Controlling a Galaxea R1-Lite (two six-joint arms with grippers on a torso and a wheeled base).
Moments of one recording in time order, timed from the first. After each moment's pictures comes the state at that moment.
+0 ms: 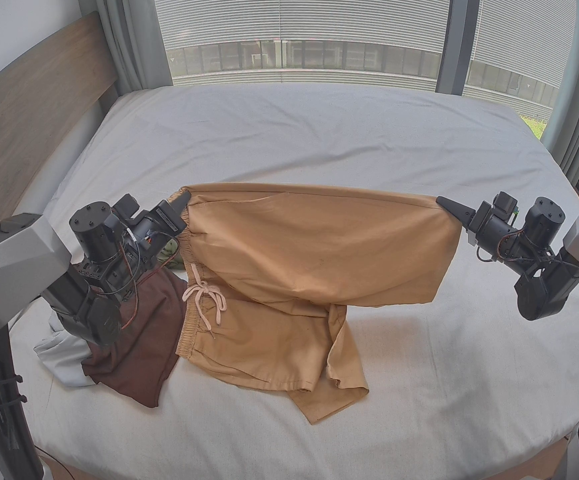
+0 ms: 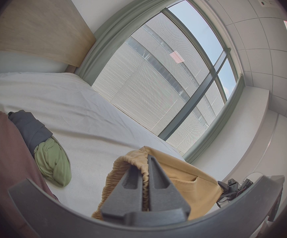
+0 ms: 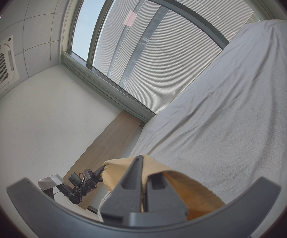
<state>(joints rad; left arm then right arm) -0.19 2.20 -0.91 -1.46 -0.17 -0.64 0.01 2.21 -0.92 -1.50 0.70 0.85</state>
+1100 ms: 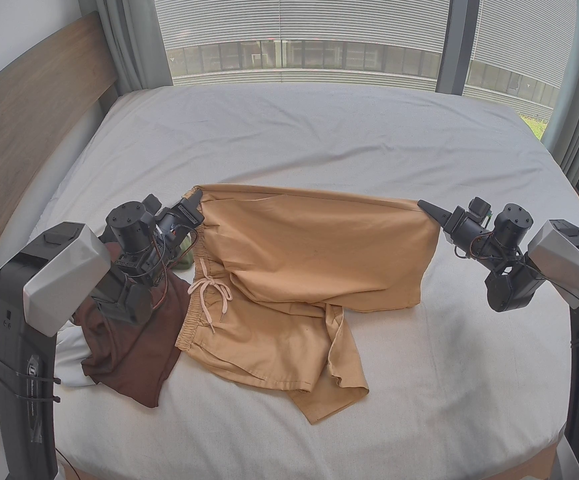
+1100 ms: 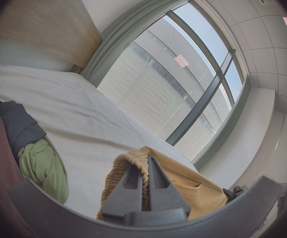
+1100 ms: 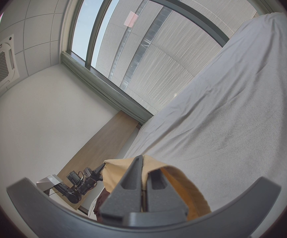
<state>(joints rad) -0.18 2.47 -1.31 -1.36 -0.11 -0.64 0.01 2.50 -1.29 -1.45 0.69 0.85</state>
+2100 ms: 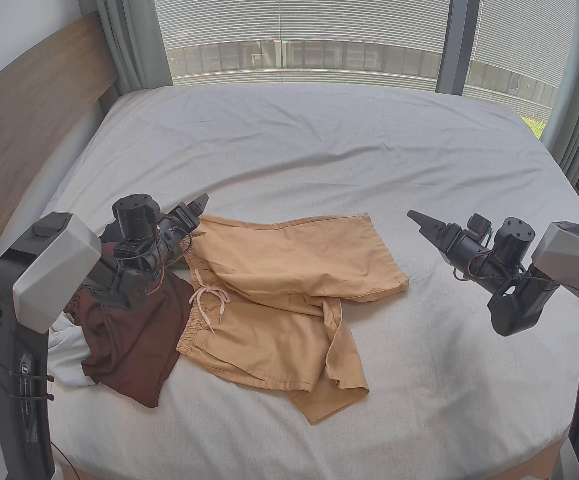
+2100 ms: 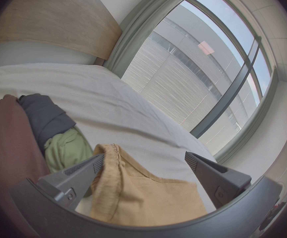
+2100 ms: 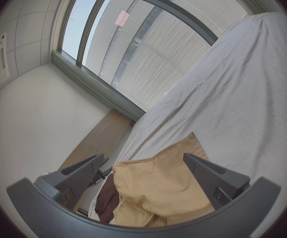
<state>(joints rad) -0.17 2.44 -1.37 -1.00 0.02 -0.63 0.10 2.37 -0.98 -1.51 0.56 0.80</state>
